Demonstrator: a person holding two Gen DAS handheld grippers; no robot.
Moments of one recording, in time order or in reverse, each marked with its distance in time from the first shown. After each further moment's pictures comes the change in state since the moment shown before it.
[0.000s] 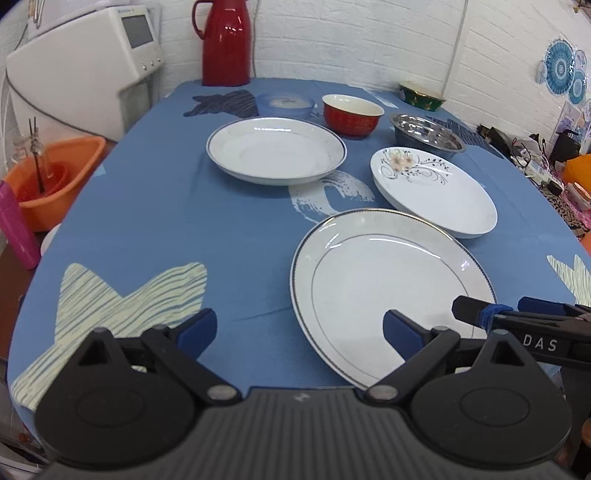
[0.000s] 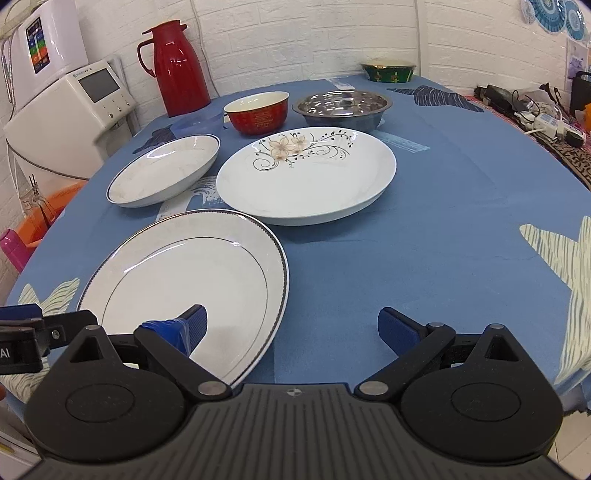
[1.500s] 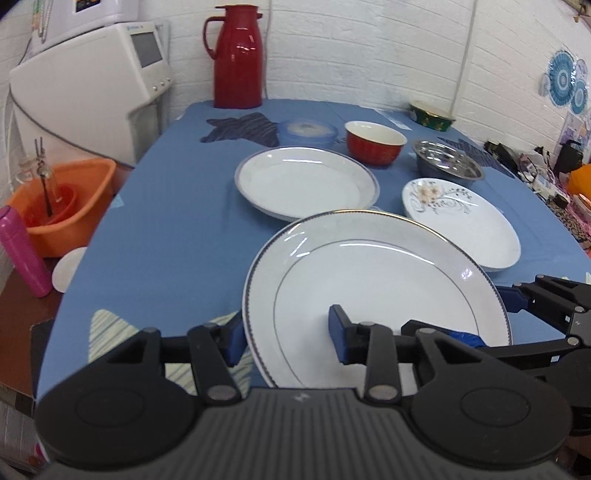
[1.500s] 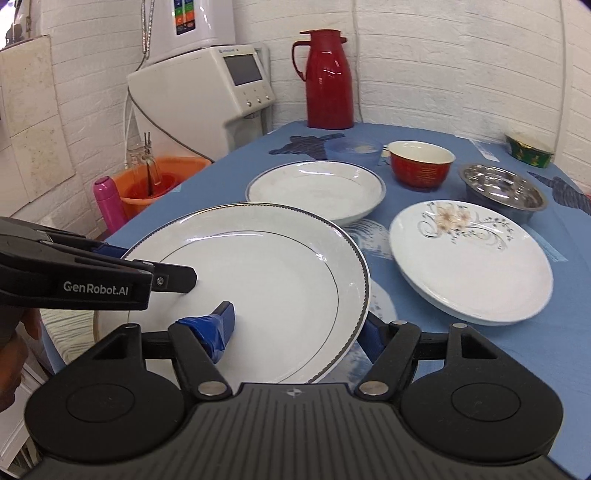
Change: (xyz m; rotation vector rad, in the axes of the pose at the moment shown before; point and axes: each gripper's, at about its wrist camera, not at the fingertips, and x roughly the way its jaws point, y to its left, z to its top) left arm -0.004 0.043 0.025 0.004 -0.067 0.036; right arm 0.006 0.085 0.021 -0.336 -0.076 0.297
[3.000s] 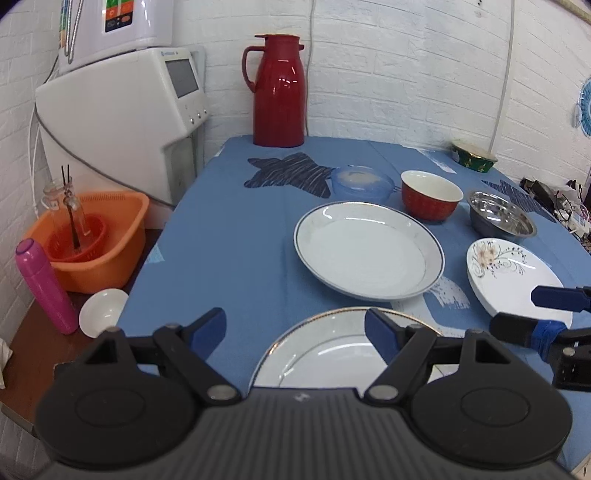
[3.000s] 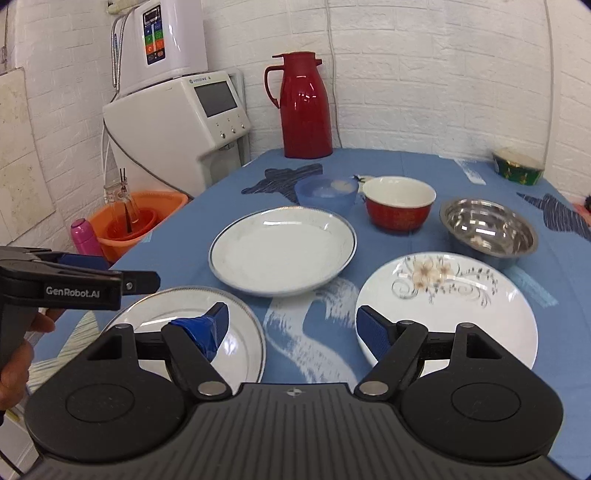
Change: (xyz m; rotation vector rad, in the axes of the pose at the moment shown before) left arm 0.025 0.036 0.051 -0.026 -0.099 0.078; right arm 0.014 -0.036 0.056 0.034 -0.062 -0.062
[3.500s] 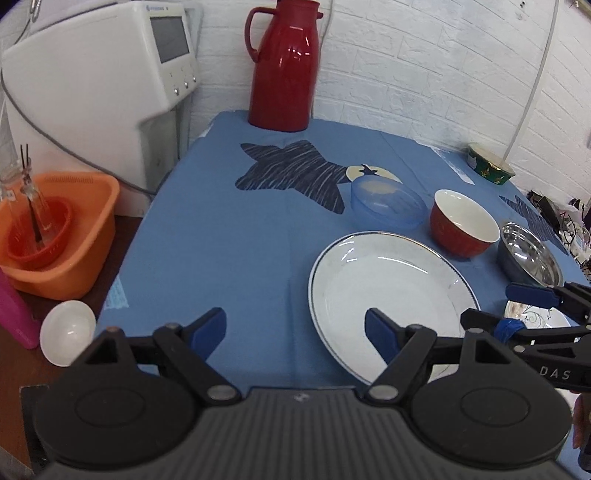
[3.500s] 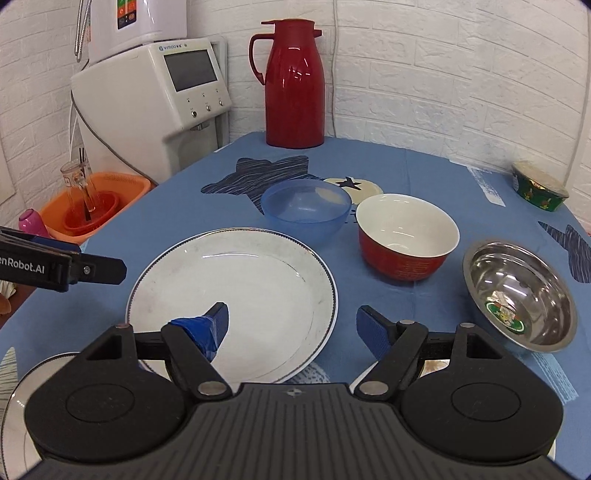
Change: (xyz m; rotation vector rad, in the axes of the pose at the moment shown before) left arm 0.098 0.035 0.067 -0.078 0.116 -0.087; right arm 0.107 -0.020 0.049 -0.075 0.089 -0.038
